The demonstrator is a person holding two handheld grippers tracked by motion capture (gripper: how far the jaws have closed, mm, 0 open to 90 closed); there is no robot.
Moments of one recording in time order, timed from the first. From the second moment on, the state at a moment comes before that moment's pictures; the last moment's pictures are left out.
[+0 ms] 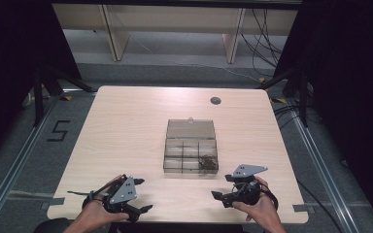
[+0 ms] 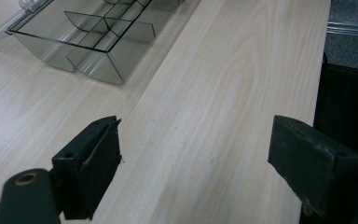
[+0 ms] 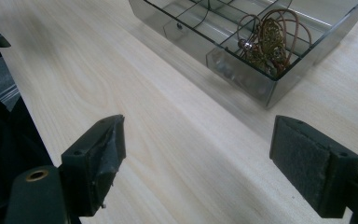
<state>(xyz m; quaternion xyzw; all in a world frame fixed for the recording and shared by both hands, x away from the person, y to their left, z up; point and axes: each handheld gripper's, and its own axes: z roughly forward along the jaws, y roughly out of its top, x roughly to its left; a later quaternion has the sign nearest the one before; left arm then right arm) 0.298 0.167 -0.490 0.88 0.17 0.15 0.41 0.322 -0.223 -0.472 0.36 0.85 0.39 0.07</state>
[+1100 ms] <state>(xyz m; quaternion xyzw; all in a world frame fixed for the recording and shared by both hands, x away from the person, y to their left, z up) 0.297 0.166 -0.490 0.89 0.16 0.15 0.41 0.299 -0.225 -0.483 0.37 0.84 0.39 0.08</state>
